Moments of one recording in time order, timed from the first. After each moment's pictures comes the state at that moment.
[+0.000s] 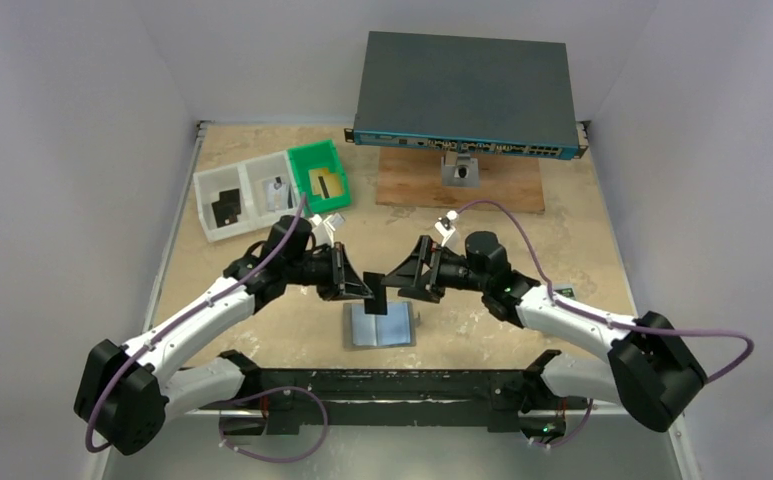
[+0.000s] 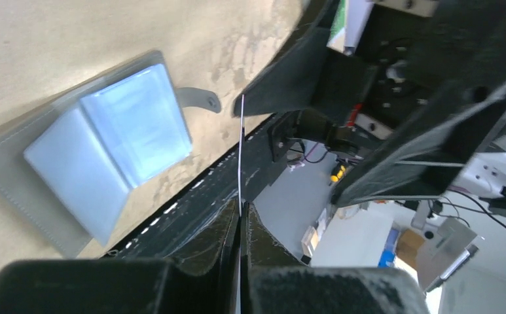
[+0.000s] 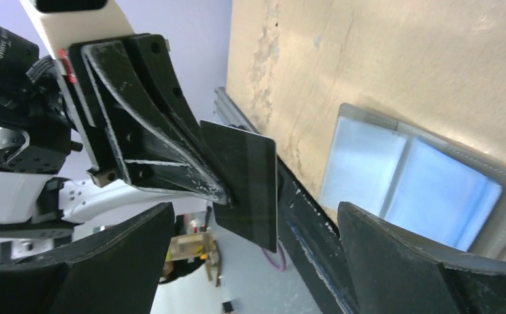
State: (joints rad) left arm -0.56 1.08 0.67 -0.26 0.65 -0.89; right arm 0.67 1.21 0.48 0.39 -0.58 1.16
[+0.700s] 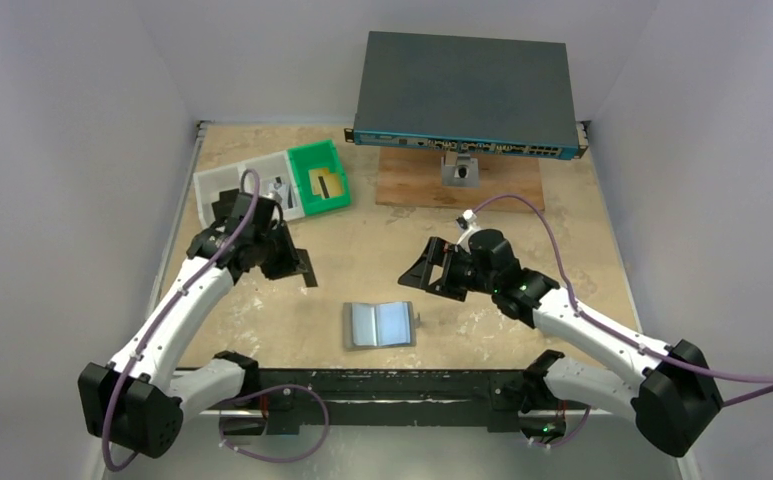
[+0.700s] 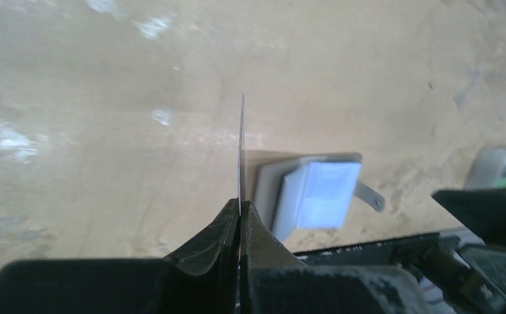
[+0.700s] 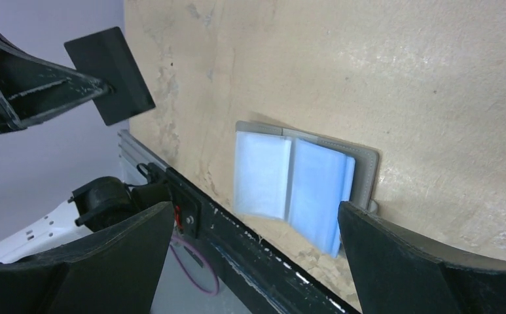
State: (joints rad) left arm -0.32 1.06 0.92 -0.84 0.17 -0.66; right arm 0.67 1.04 0.59 -0.13 -0.27 0.94
